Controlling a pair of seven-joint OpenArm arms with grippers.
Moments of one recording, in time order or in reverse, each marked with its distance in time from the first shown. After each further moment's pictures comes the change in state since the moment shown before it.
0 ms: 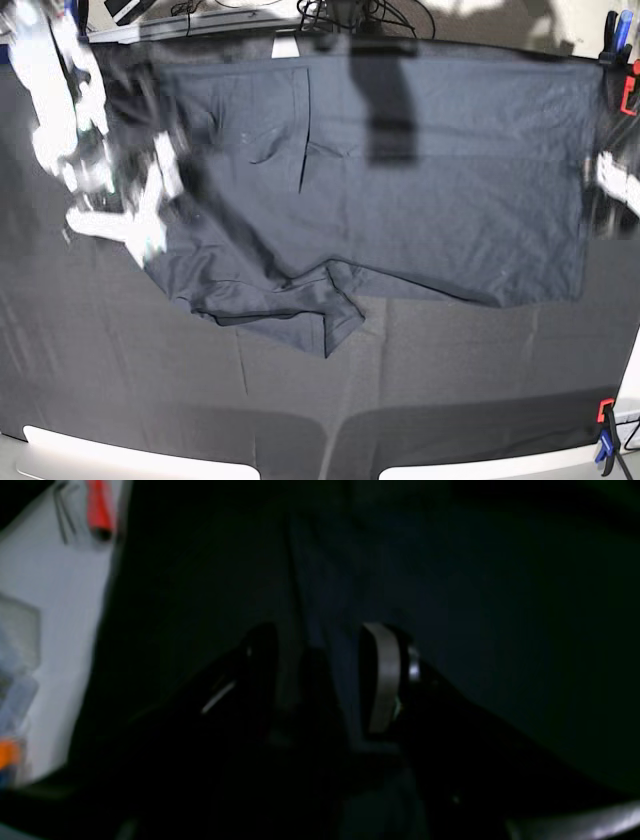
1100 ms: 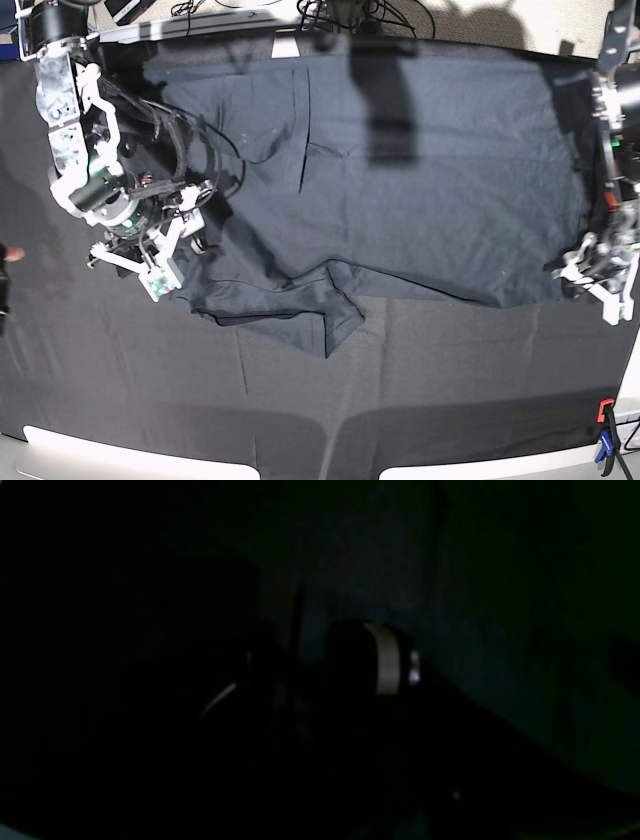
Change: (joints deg) left arm -38.8 2.7 15.4 -57.7 14.9 3.7 -11.0; right arm 6.9 -5.5 0.0 -4.3 2.5 2.6 -2.4
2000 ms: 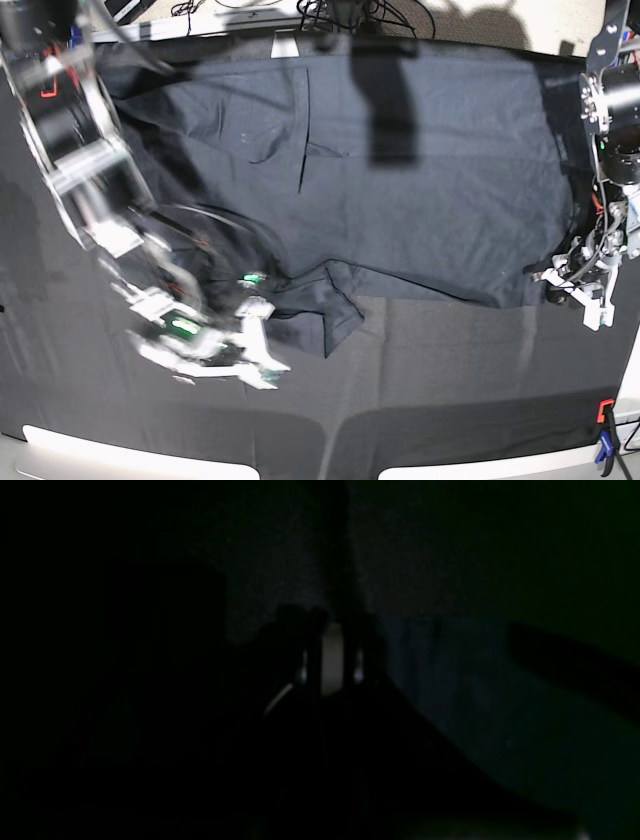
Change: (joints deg) left arm -0.2 1.4 -0.2 -0.1 -0.6 -4.5 0.9; right arm 43.2 -12.3 -31.4 -51.1 -7.9 16.5 7.2
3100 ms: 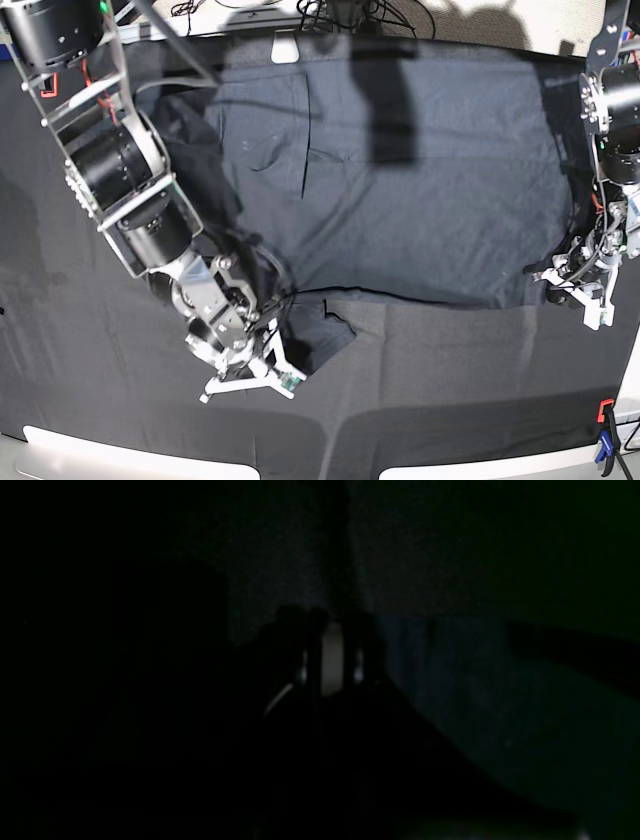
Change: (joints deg) left arm 0.0 0.1 0.0 0.0 0.1 0.0 -0.4; right arm 3.7 -8.2 -2.5 -20.0 -19.4 -18.5 17.9
